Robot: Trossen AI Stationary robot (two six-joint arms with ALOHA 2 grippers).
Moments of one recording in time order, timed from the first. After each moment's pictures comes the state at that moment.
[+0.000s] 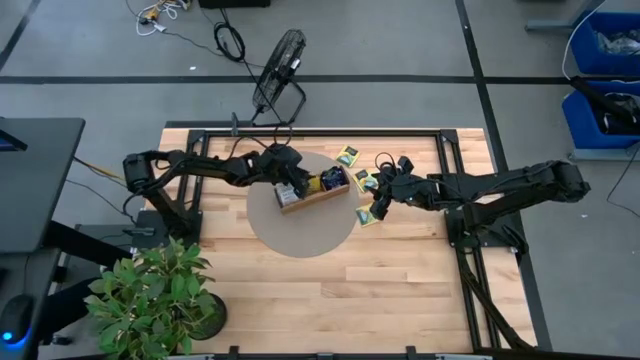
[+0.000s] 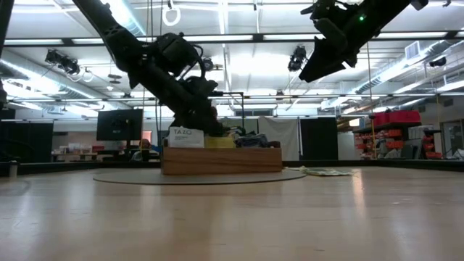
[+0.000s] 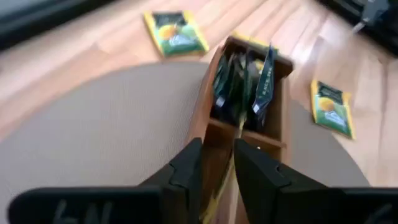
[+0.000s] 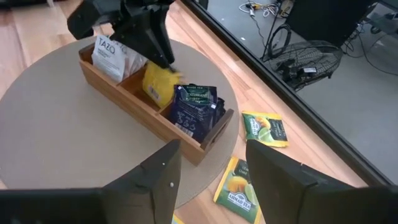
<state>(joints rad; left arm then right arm) 0.39 1.67 0.80 0.24 0.01 -0.35 0.02 1.13 0.77 -0.33 0.54 0.24</state>
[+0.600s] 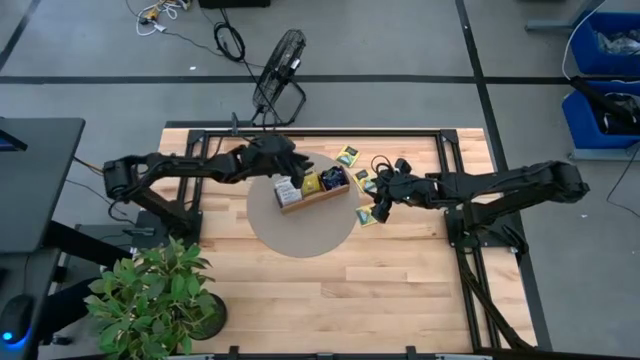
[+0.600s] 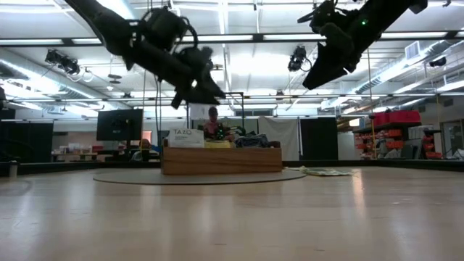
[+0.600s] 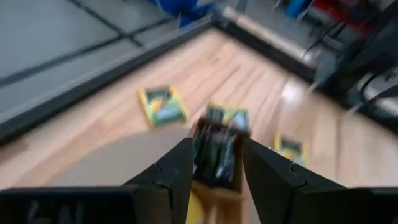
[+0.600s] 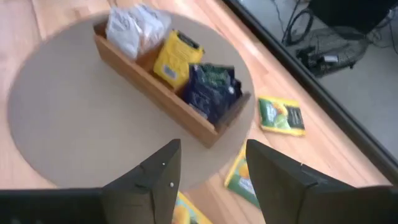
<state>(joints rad) 0.39 1.51 0.80 0.29 -0.01 -0.33 -0.01 1.14 0.77 -0.37 0.44 0.23</state>
